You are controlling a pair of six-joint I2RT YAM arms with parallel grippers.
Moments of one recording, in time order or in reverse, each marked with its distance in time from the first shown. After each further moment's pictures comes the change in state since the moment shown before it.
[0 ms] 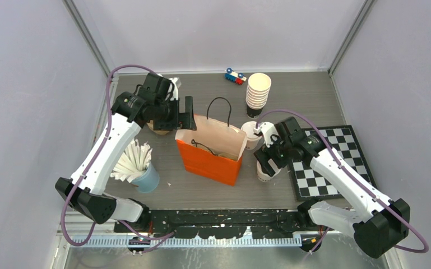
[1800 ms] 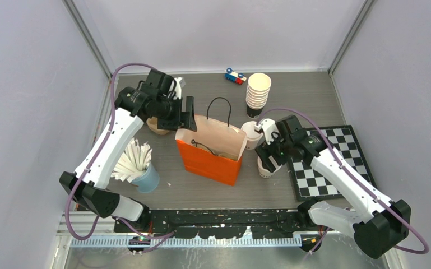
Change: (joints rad) left arm 0.006 0.056 0.060 -0.055 0.077 0.035; right arm -0.001 -0.006 -0.010 0.059 0.030 -0.003
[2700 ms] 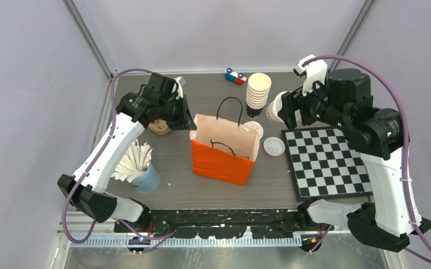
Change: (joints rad) left arm -0.033 -0.035 -0.070 0.129 0.042 -0.176; right arm 0.000 0.120 1.020 -0.414 0.182 0.123
